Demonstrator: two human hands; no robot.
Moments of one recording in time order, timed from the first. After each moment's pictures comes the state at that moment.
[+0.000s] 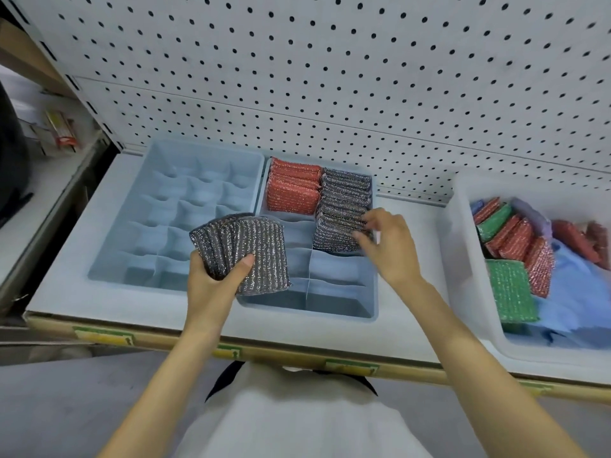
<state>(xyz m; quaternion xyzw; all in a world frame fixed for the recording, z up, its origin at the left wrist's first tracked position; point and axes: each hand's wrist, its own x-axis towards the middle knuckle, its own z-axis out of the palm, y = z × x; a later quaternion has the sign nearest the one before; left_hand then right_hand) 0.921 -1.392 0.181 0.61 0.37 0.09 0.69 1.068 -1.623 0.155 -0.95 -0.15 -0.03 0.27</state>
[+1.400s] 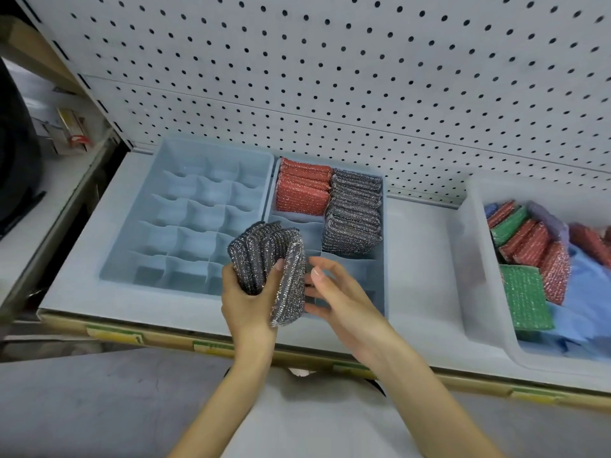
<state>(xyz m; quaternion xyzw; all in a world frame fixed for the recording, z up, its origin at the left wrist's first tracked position) 0.922 -1.443 0.188 0.61 0.43 0.19 0.64 0.965 -1.556 0.211 -0.57 0.09 0.40 0.71</state>
